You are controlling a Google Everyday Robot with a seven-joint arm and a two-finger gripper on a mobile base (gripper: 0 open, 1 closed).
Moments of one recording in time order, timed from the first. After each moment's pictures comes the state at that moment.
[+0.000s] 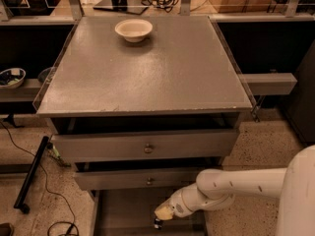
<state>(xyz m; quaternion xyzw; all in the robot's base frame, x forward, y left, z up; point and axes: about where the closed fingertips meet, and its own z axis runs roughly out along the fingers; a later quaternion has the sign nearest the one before) 0.425 -0.014 0.390 -0.38 0.85 0.34 0.14</state>
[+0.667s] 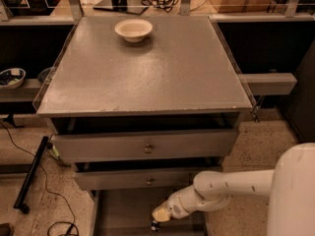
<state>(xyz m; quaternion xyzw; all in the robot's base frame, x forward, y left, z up) 0.425 -0.006 0.368 -0.37 0.85 0.36 0.13</state>
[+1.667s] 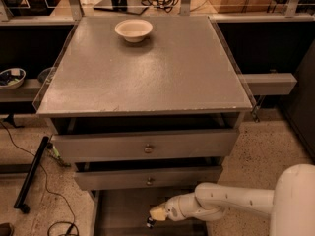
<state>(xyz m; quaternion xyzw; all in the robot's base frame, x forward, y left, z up) 0.450 0.007 0.315 -0.30 0.84 0.41 0.18</state>
